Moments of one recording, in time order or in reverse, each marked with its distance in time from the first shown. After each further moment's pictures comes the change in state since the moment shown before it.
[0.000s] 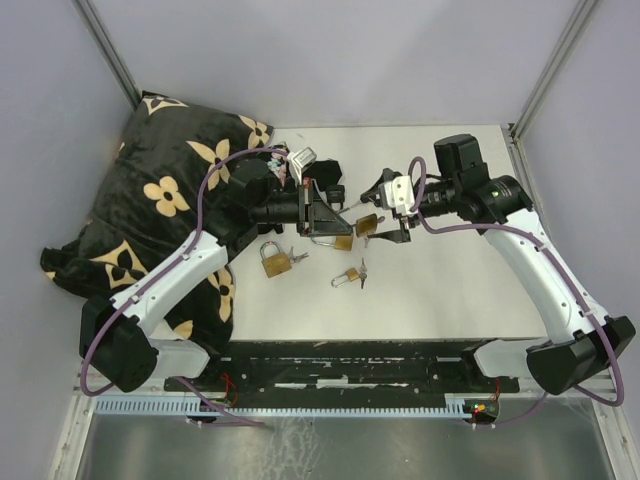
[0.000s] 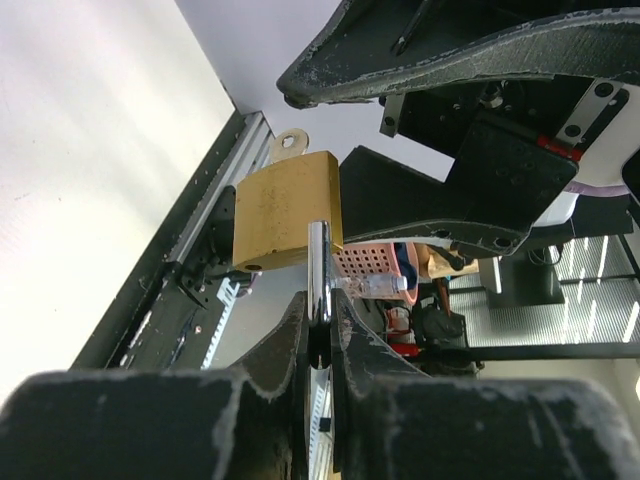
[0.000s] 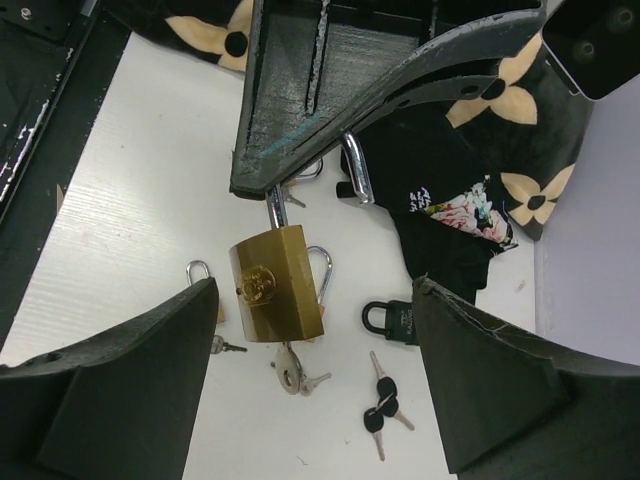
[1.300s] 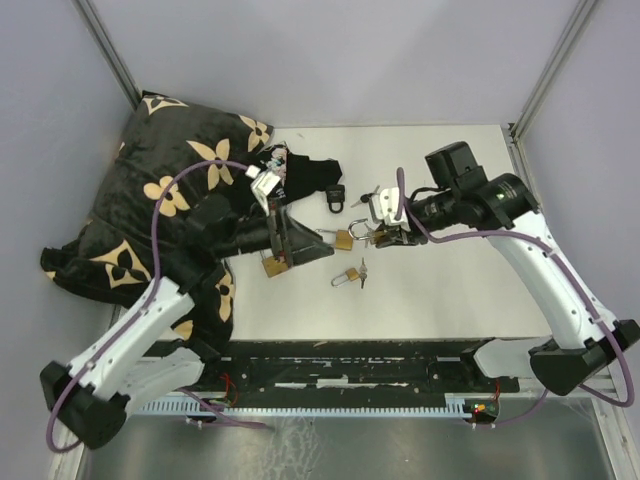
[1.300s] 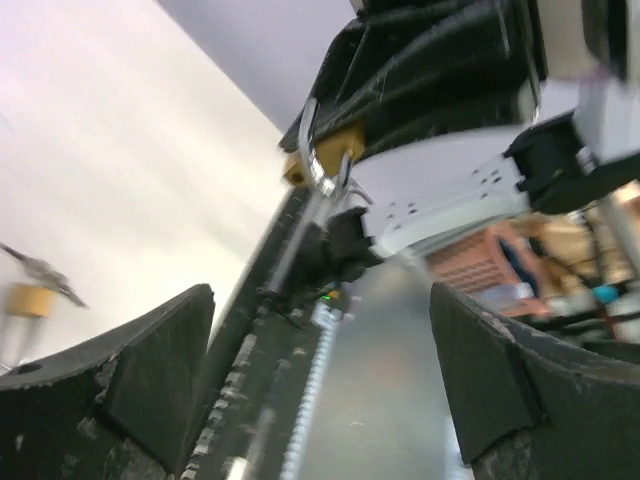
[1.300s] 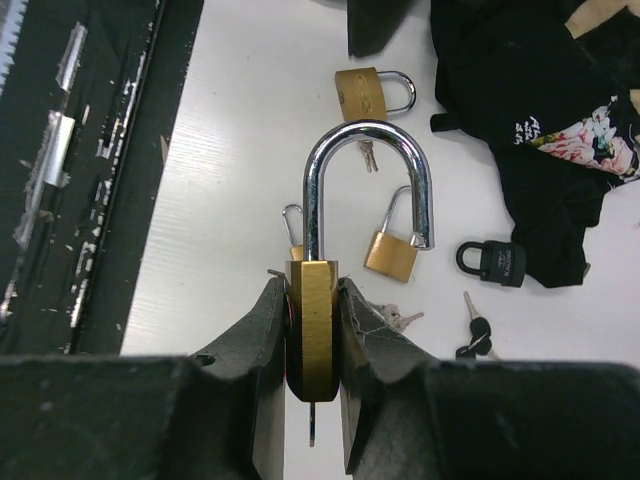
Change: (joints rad) left arm -0.014 -0.254 -0.129 -0.058 -0.121 0.225; right arm 0.103 0.017 0.087 -0.284 0.181 0.019
